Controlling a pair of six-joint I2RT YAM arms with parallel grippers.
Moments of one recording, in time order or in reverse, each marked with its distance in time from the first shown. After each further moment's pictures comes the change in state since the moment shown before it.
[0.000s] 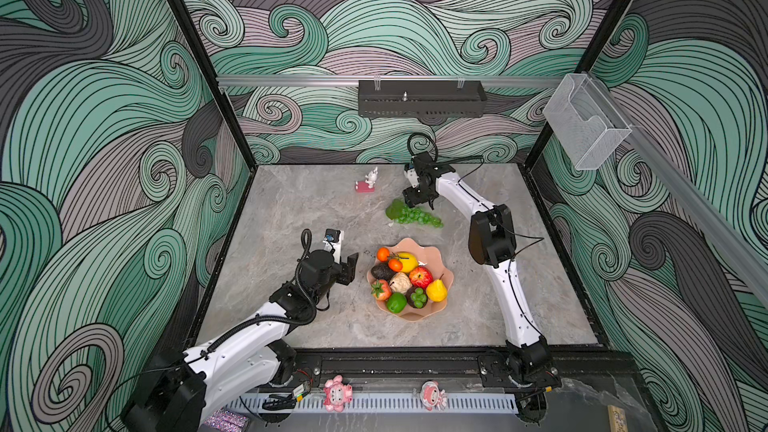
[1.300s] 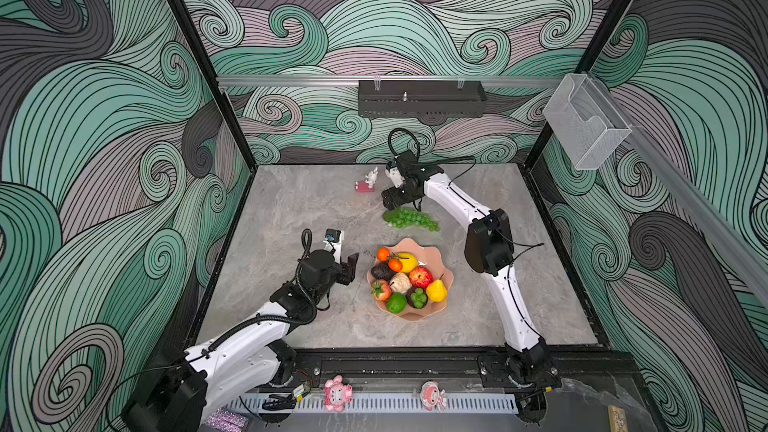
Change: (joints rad) left arm 0.000 0.007 0.000 0.008 -0.003 0.006; right arm 0.095 -0.065 0.021 -0.016 -0.076 0.084
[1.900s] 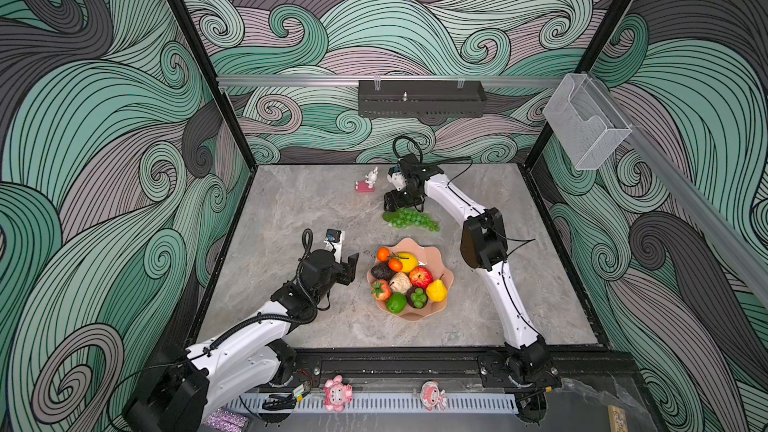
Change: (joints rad) left arm 0.000 0.011 0.000 0.003 0.000 0.000; right arm -0.029 0.100 0.076 -0.053 -0.158 0.038
